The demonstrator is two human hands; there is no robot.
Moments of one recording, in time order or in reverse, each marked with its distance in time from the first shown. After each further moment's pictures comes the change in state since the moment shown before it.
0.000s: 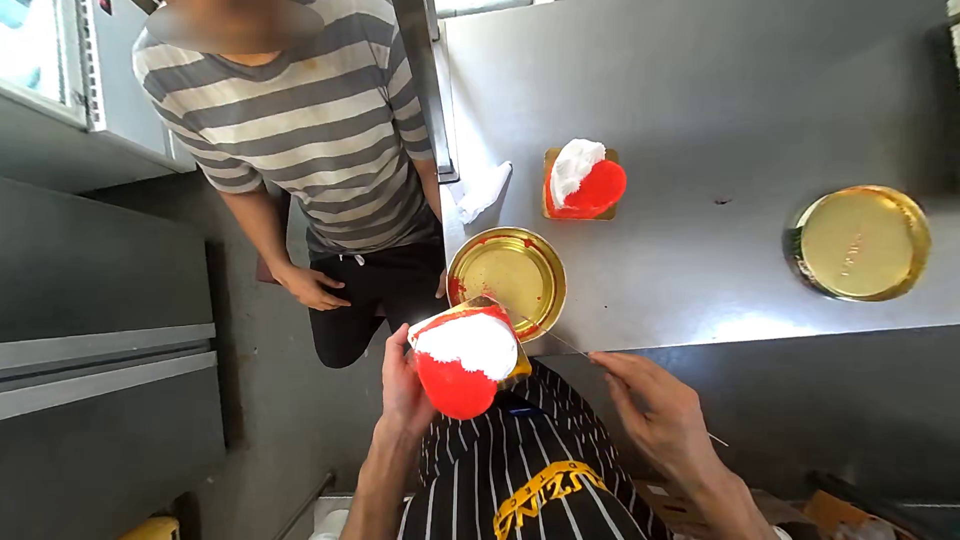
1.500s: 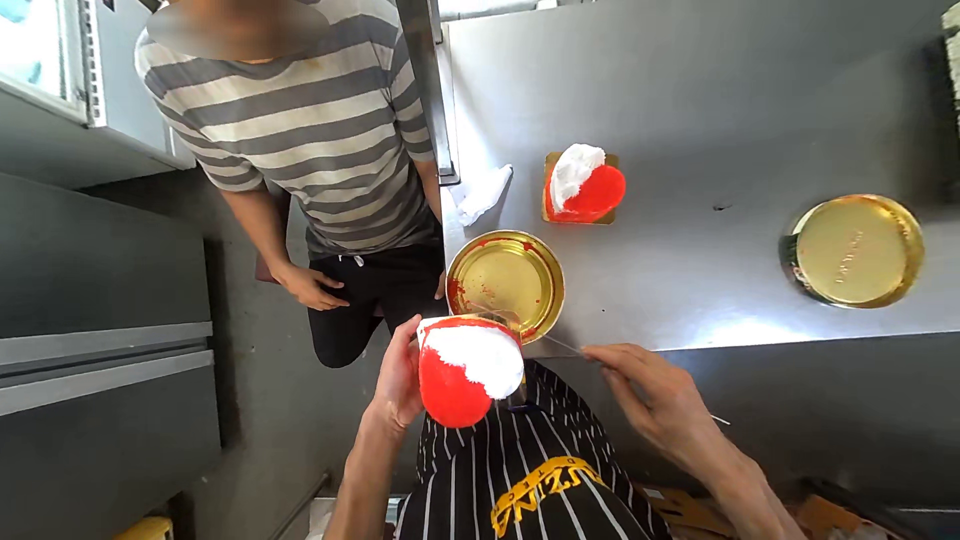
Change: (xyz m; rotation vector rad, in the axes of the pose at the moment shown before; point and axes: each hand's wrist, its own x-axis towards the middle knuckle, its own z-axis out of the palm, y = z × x) left_hand 0.005 0.020 0.004 0.196 -0.042 -0.185; right_hand 0.022 0.009 -0.013 0.030 -0.146 -0.056
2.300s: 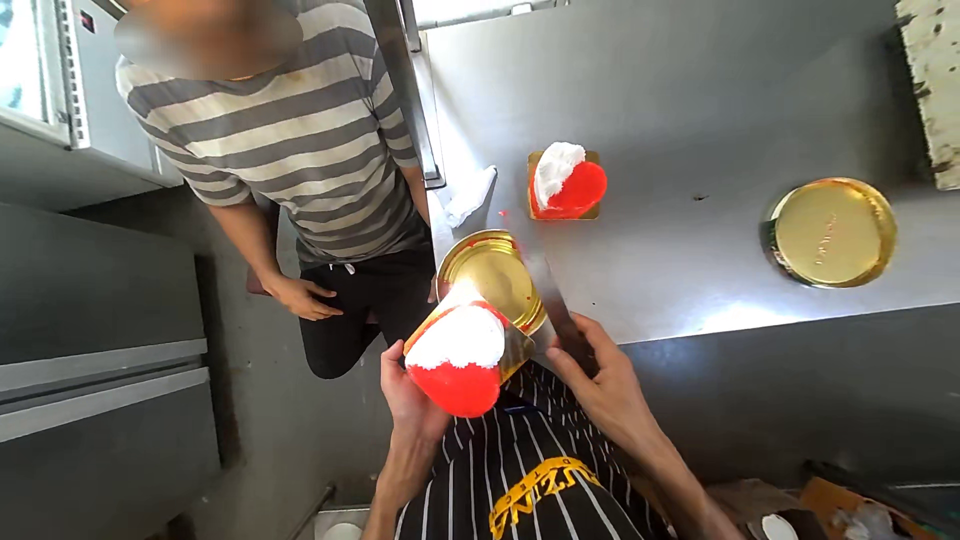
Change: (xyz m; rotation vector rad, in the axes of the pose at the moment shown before) left_hand 0.004 -0.043 0.011 -0.455 0.012 0.287; right_hand 0.024 -0.049 0.034 0.425 0.117 0.440
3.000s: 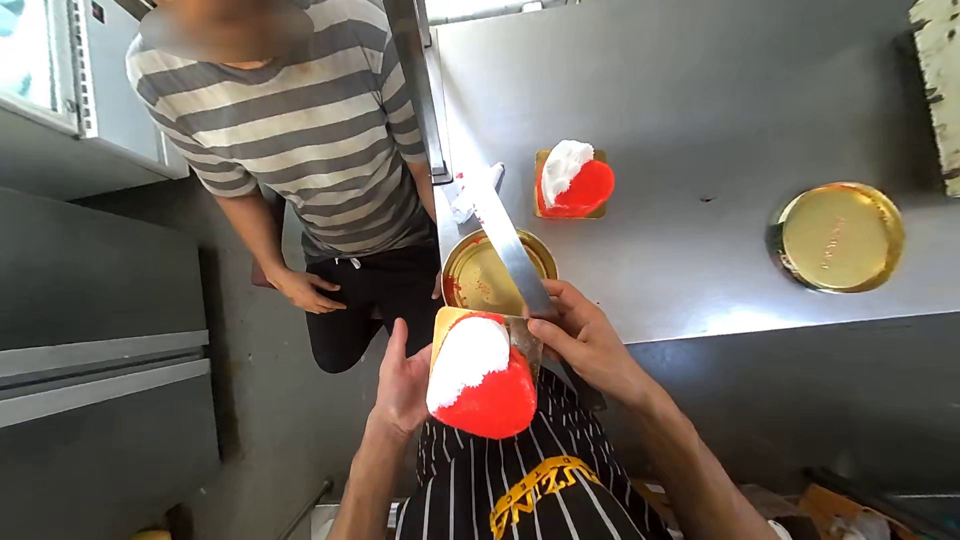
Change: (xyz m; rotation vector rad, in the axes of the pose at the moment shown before) left_hand 0.000 0.038 -0.009 0.335 -0.324 -0.396; right_hand 0.047 -0.020 0.002 0.400 -0.330 -0.023
